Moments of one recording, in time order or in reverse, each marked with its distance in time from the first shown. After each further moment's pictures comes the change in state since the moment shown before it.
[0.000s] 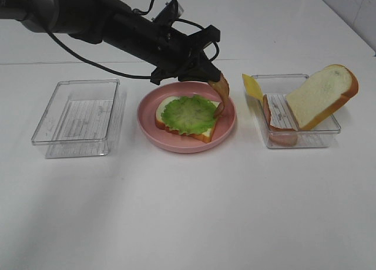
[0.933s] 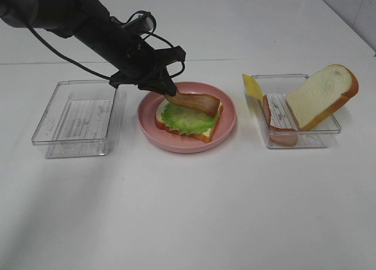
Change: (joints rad) left arm 0.076 0.003 -0.002 0.404 0.020 -0.251; right arm 0.000 0.000 0.000 0.000 0.000 0.000
